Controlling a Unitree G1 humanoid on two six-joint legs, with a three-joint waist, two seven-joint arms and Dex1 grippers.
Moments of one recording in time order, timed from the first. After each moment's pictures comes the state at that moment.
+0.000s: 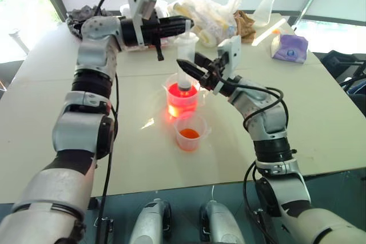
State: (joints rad) left arm -1.34 0.37 0.05 0.89 -0.24 -0.03 -1.27; right arm -0.75 -0.18 0.00 0.10 0.38 0.37 0.67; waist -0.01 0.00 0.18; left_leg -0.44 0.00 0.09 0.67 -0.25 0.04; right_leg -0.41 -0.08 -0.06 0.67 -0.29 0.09
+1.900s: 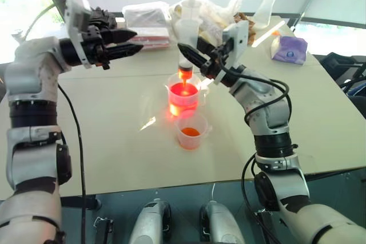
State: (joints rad) left arm -0.92 0.68 0.20 0.26 -0.46 0.52 -1.19; right arm -0.82 -0.18 -0.03 0.05 0.41 0.39 0.59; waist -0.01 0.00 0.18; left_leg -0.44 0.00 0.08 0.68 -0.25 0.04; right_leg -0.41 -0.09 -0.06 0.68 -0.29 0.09
